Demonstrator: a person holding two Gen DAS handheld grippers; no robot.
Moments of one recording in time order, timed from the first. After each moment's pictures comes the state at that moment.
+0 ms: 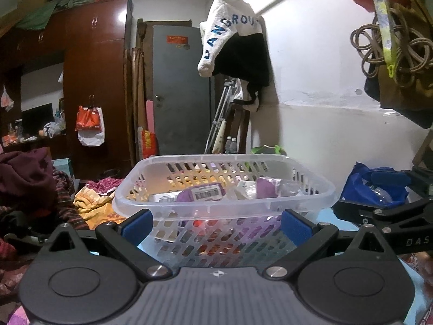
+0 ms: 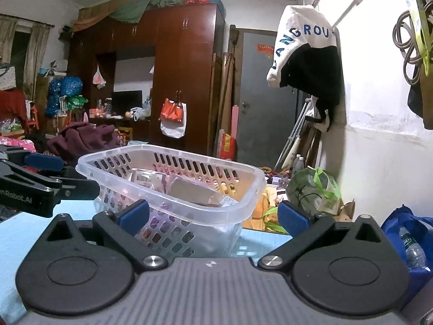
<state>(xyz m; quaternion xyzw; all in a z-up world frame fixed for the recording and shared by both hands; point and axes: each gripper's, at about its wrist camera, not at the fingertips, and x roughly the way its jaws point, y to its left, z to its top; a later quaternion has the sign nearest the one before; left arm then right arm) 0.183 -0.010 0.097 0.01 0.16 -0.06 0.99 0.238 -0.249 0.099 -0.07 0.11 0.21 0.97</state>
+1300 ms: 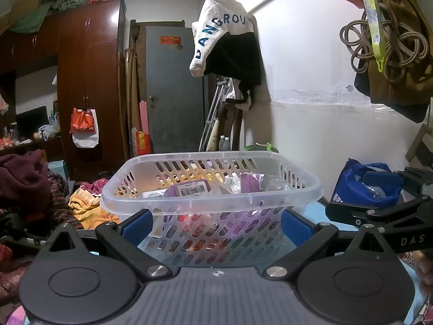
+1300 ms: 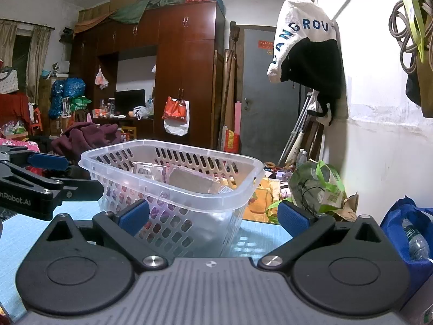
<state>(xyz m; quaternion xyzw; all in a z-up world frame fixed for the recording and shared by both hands) 0.179 -0.027 0.093 0.02 0.16 -0.07 0.98 0.234 -0.259 0.092 -0.05 0.12 0.22 0.97</state>
